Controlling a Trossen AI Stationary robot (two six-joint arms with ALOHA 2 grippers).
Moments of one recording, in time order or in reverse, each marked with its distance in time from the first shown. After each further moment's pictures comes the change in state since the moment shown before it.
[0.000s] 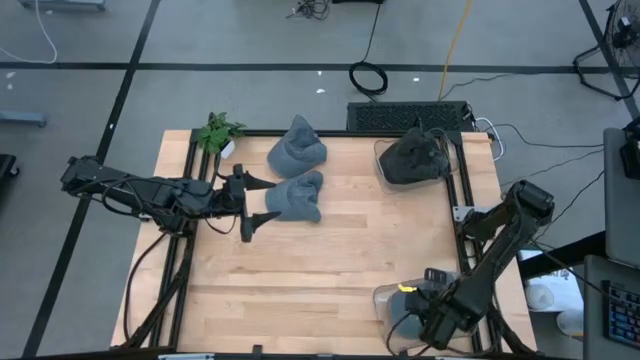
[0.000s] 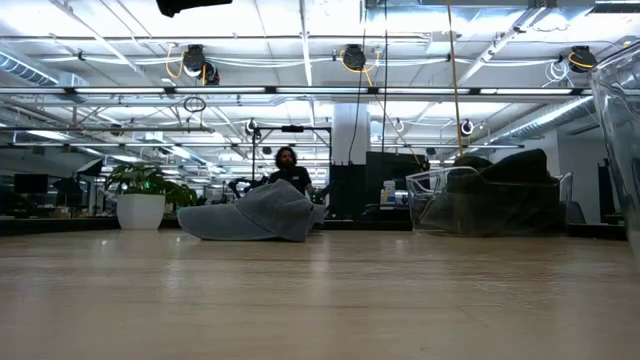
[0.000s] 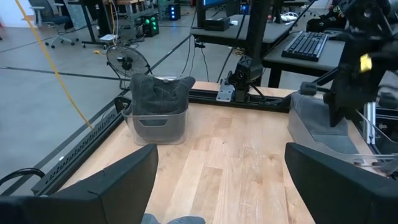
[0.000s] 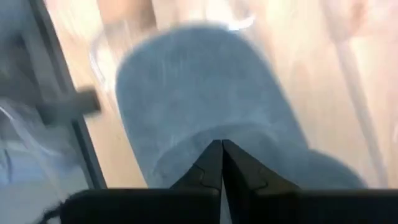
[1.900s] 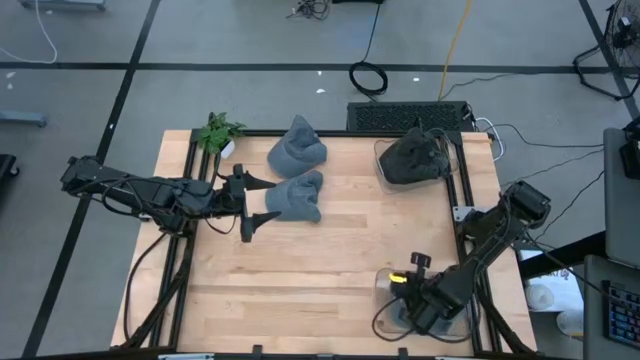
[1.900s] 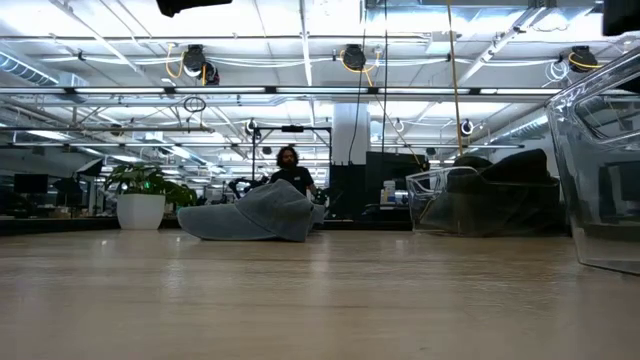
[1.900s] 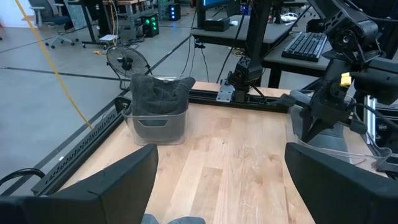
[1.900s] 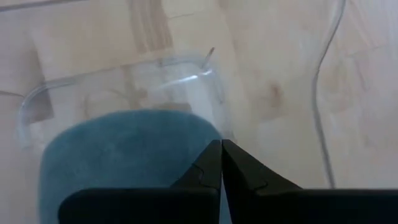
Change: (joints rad) left arm 0.000 0.000 0.000 0.001 0.000 0.000; right arm -0.089 0.031 -0.149 0.119 0.302 -0.070
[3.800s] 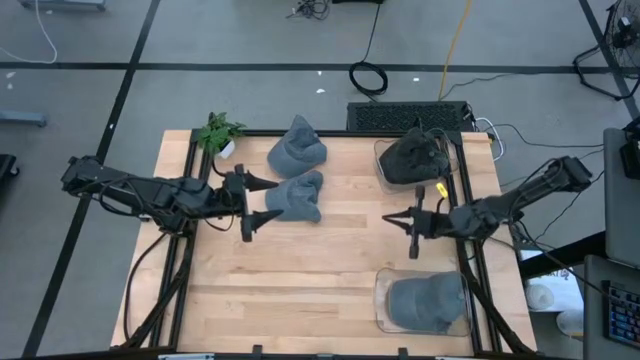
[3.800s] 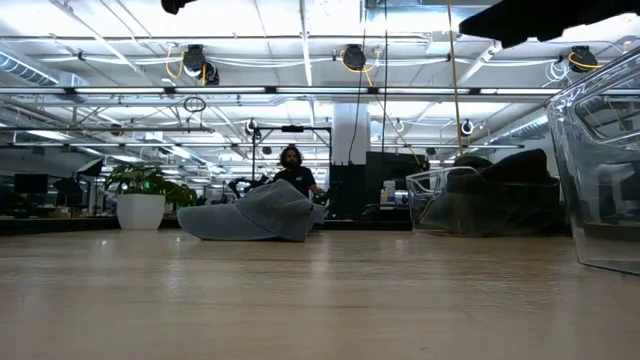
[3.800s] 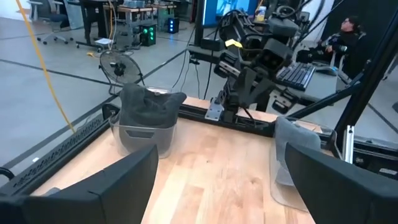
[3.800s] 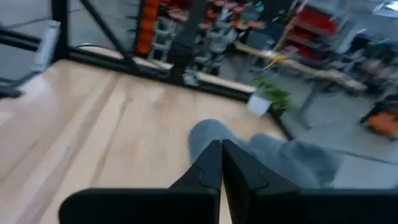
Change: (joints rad) left arm -0.002 0.010 0.000 0.089 0.009 -0.086; right arm -0.419 -0.879 -0.578 1.053 0.193 -1.273
